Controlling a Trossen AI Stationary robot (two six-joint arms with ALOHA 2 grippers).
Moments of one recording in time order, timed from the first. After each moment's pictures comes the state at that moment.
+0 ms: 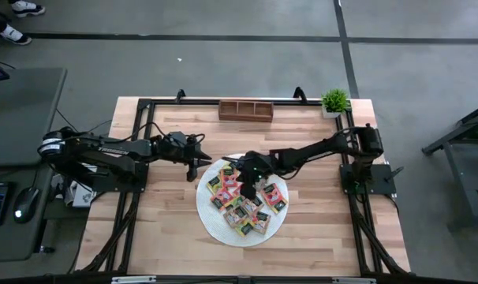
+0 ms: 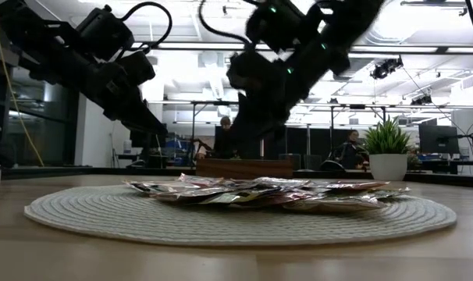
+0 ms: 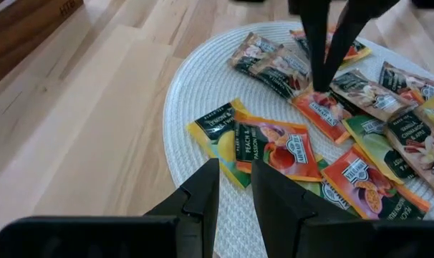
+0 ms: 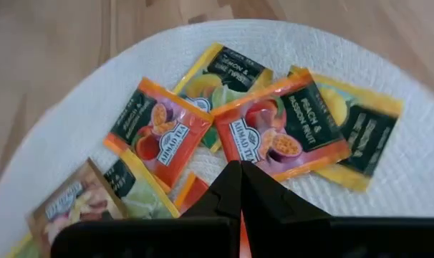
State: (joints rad) left arm 0.22 1.14 0.36 0.25 0.15 -0.04; right arm 0.03 1.88 1.11 -0.01 -0.06 0.31
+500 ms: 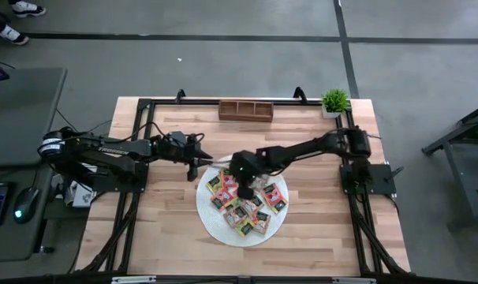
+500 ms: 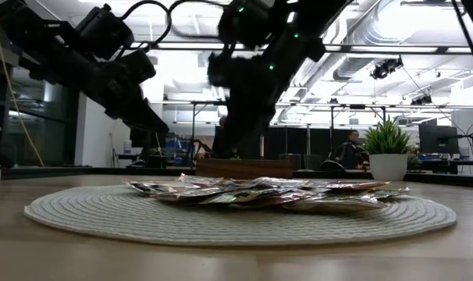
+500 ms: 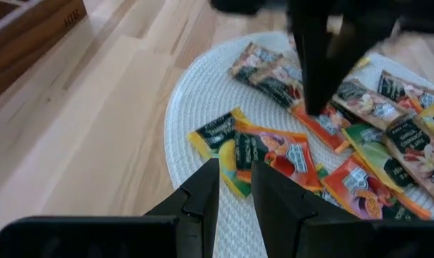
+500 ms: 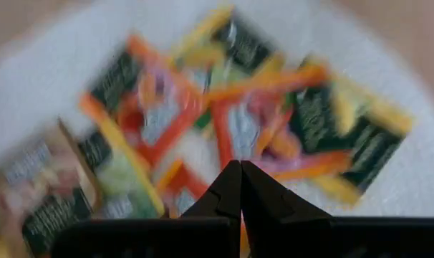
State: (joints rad) left arm 0.22 1.14 0.36 0.27 0.15 -0.04; right arm 0.02 2.00 1.35 -0.33 -0.07 0.13
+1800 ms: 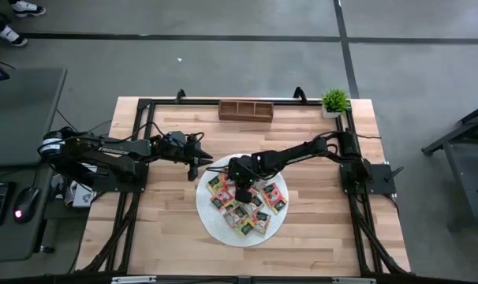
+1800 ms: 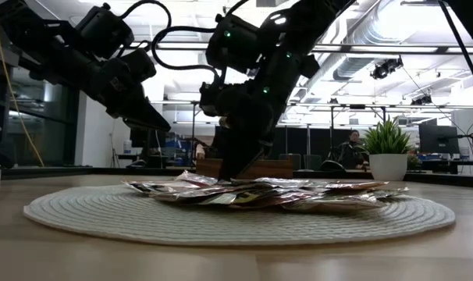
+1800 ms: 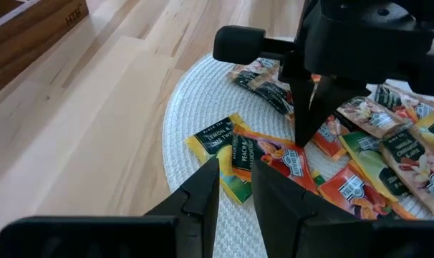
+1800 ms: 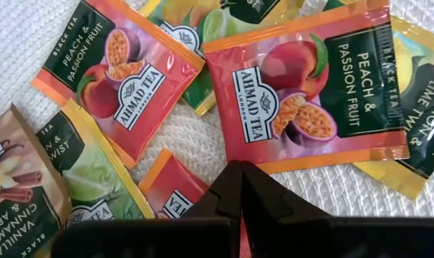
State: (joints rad) left arm 0.22 1.14 0.36 0.28 0.15 -0.08; right arm 0.02 2.09 1.37 -0.33 -0.08 0.22
